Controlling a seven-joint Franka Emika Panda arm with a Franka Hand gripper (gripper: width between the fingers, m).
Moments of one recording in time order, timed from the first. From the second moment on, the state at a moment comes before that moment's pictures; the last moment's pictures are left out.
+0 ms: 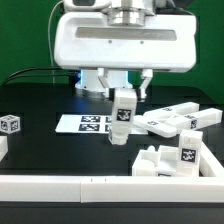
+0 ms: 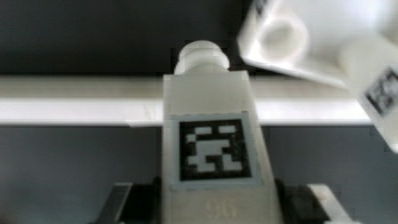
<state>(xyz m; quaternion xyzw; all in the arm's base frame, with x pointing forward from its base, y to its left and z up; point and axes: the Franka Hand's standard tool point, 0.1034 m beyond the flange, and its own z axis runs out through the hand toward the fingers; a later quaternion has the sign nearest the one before) 0.598 0.021 0.134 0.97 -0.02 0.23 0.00</state>
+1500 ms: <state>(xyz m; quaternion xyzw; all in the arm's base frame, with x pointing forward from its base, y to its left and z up) 0.578 0.043 0.089 0.97 -0.01 0.25 0.01</state>
